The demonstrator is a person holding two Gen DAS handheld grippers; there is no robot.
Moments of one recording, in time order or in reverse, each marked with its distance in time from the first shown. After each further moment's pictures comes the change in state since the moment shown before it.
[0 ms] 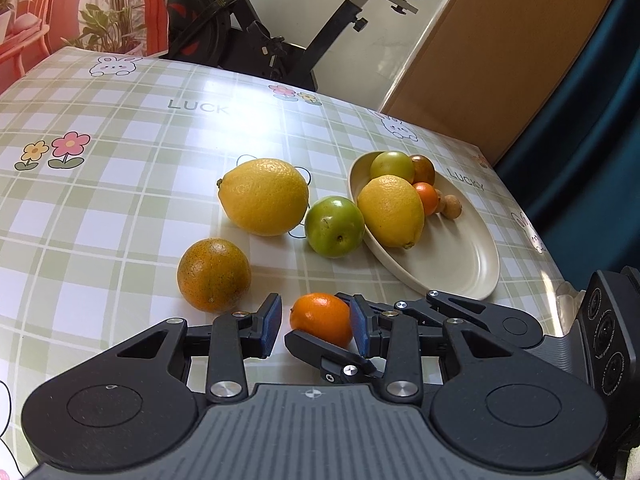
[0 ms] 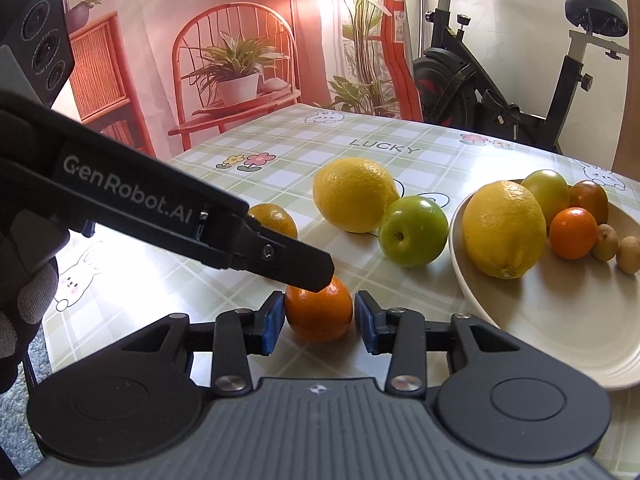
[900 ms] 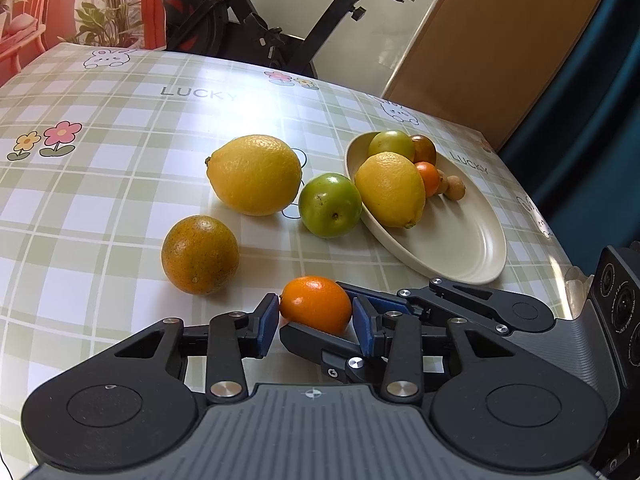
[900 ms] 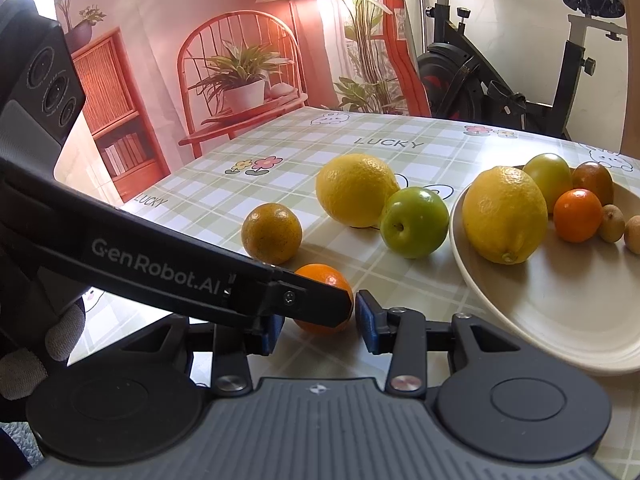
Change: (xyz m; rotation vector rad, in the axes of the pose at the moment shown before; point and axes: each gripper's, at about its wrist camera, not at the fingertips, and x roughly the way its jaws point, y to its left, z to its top) left arm 0.010 -0.007 -0.009 0.020 0.015 0.018; right arm -0.007 -0.012 -0.002 0.049 0.001 0.064
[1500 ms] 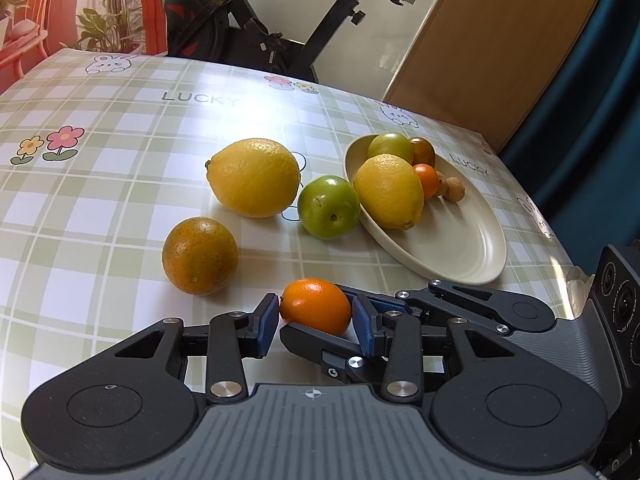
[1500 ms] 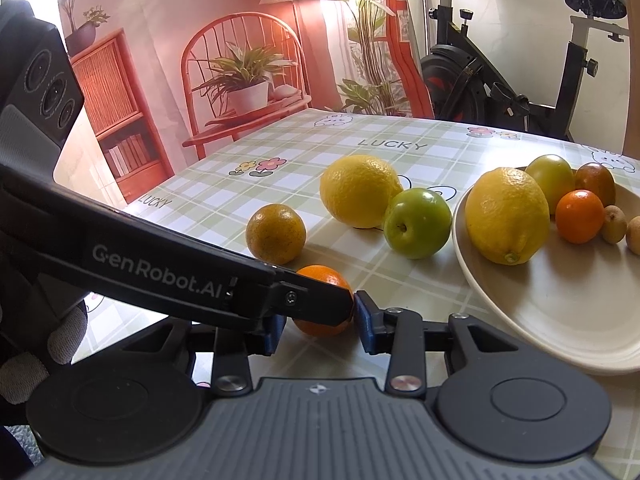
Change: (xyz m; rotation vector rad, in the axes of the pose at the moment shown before) left arm -0.003 -0.001 -0.001 0.010 -0.012 0.008; right arm -0.001 0.001 -0.002 -0.004 -0.009 0.007
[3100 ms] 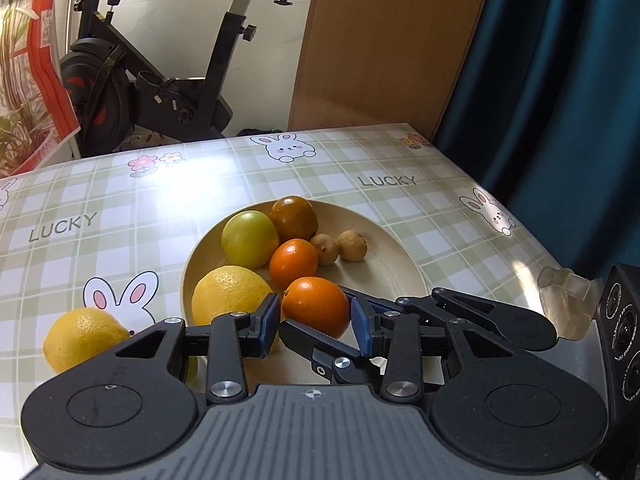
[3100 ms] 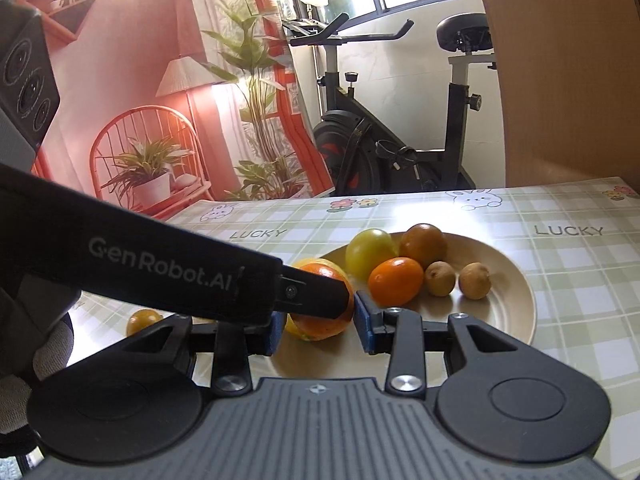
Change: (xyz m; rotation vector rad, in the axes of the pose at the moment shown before) left arm 0.052 -0.116 0.069 0.291 -0.003 -0.060; right arm -0.059 -0.073 0.016 0.156 -0.225 -0.258
